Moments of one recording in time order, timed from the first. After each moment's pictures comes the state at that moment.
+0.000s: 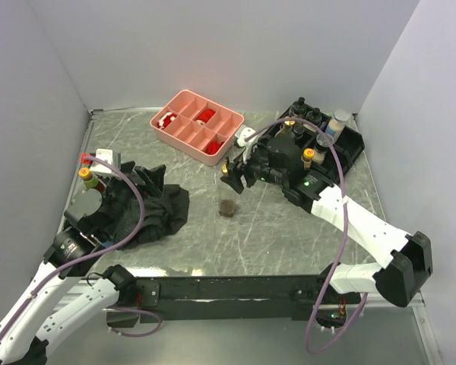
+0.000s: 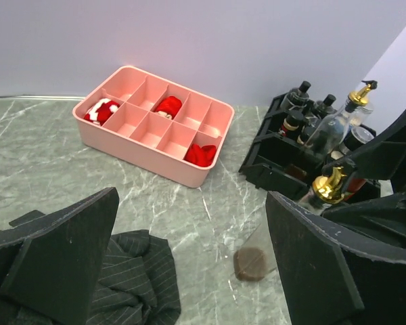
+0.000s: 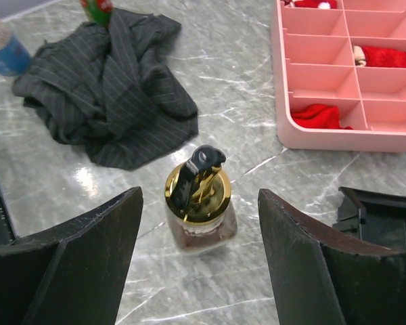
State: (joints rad) left arm -0.63 0.56 0.87 -0.28 -0.36 -0.25; right arm 0.69 1.25 1.09 -0.16 -0.30 -0.12
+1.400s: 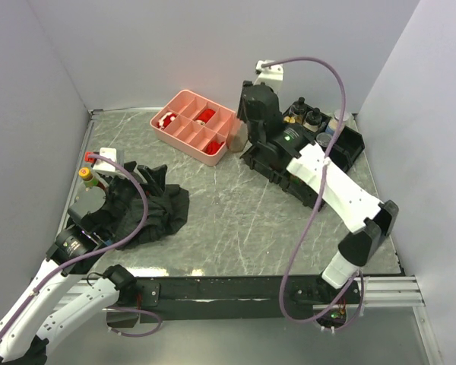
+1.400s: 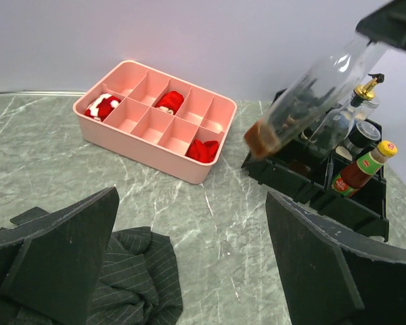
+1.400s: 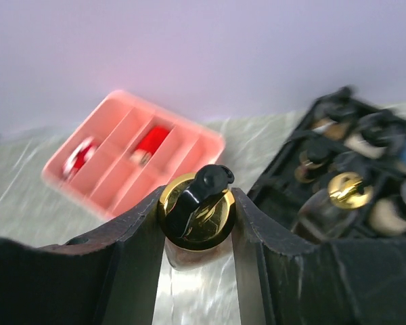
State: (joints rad) left arm -0.63 0.58 0.87 -0.27 -0.36 -0.25; right arm 0.74 1.61 1.78 -0.41 0.69 0.30
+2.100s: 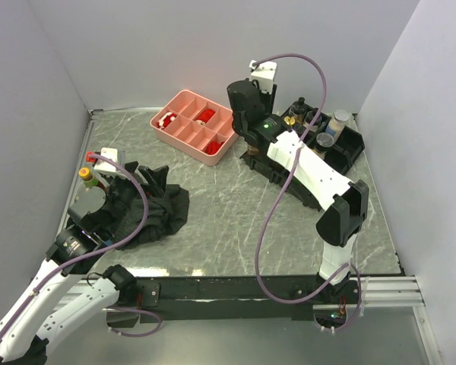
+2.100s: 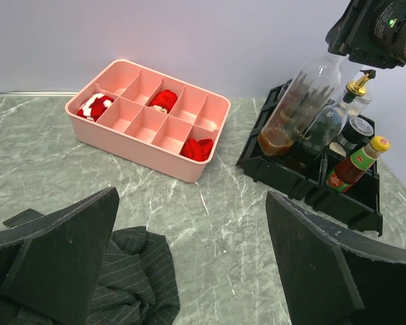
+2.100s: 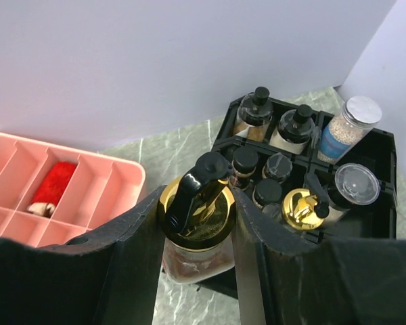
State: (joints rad) left arm -0.63 0.58 0.87 -0.27 -0.34 -0.25; right arm 0.68 1.85 1.93 -0.39 1.03 0.26
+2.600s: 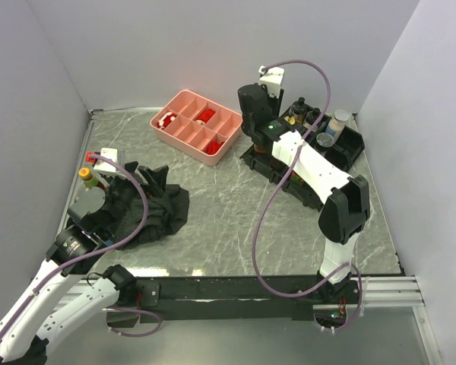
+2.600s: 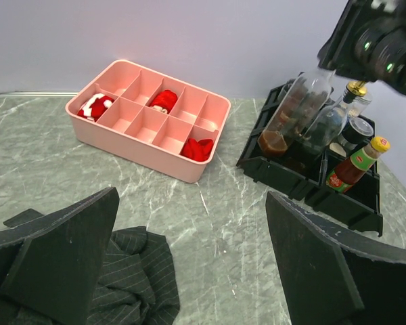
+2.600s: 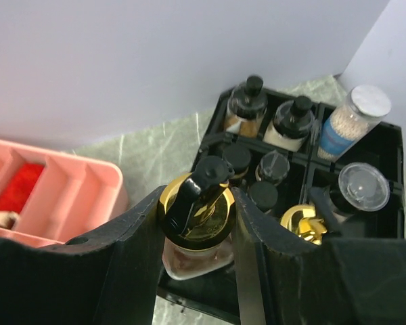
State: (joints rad) left arm -0.63 0.58 0.87 -0.27 -0.34 -0.25; right arm 0.59 1.85 1.80 -0.28 0.97 0.25
